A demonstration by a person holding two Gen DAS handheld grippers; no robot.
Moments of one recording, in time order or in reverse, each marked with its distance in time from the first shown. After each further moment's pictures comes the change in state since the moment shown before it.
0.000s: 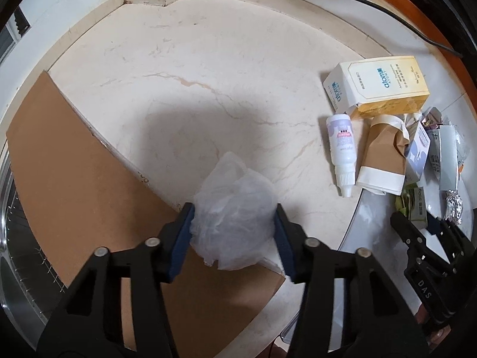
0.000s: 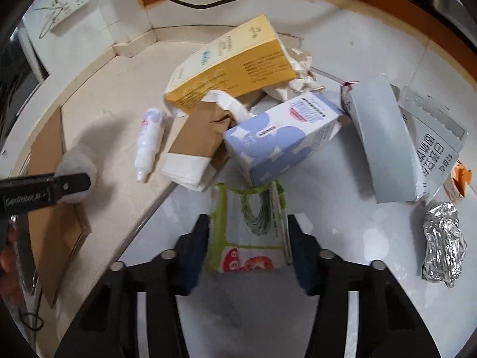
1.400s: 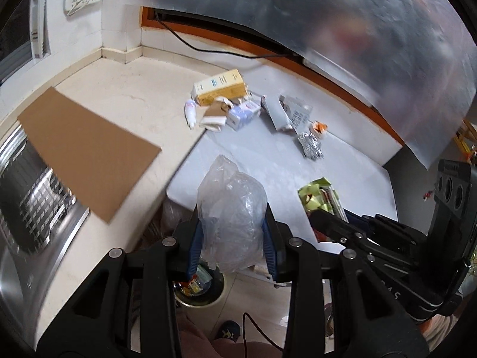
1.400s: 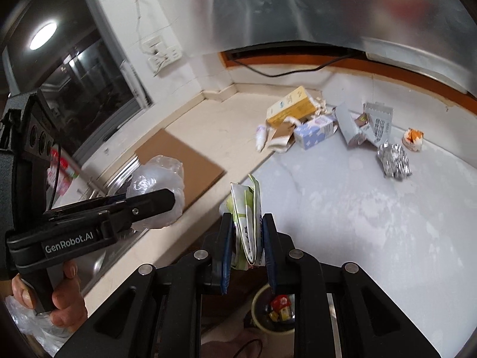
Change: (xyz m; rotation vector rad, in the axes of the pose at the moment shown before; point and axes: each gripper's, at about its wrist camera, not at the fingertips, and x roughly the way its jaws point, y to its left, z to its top) left arm -0.242 -0.079 -0.255 0.088 -0.309 -0.292; right arm -0.288 0.001 -0.209 -0.018 -0.244 0.294
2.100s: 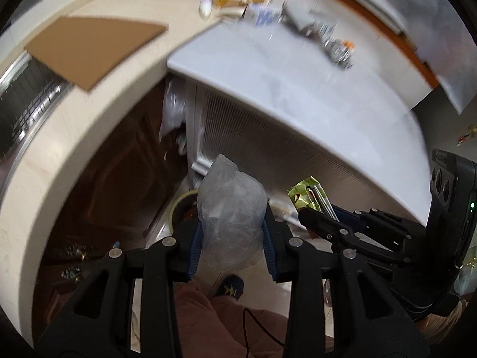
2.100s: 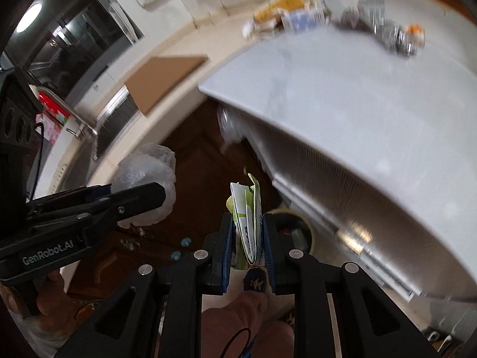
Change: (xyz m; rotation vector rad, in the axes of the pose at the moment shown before) left arm 0.078 -0.003 -0.148 -0.058 0.245 0.099; right arm 0.075 -0.041 -0.168 0.058 0.284 0.007
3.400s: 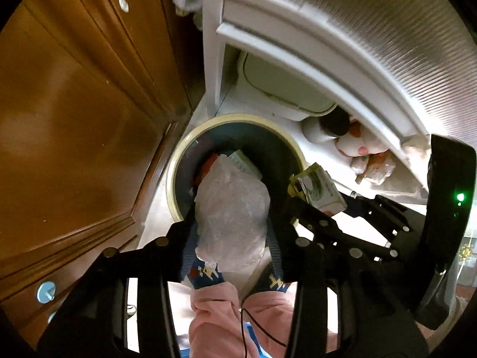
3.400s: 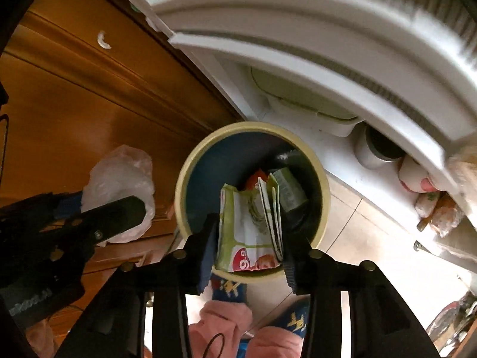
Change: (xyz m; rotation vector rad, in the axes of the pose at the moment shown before) left arm 0.401 0.108 -0.092 0.045 0.322 0.075; right arm 0.449 -0.140 -0.128 0.147 0.261 -0.107
